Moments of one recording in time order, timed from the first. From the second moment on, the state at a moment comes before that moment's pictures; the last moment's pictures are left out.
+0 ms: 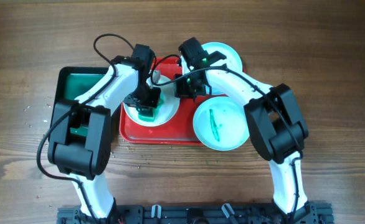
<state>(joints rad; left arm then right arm) -0.27 1.99 1.33 -0.90 0.06 -0.07 0.53 2.22 1.62 -0.69 -0.40 0.46</state>
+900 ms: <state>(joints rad) -0.26 2.02 1.32 -0.47 0.40 -0.11 0.48 2.22 1.60 -0.66 -0.46 0.44</state>
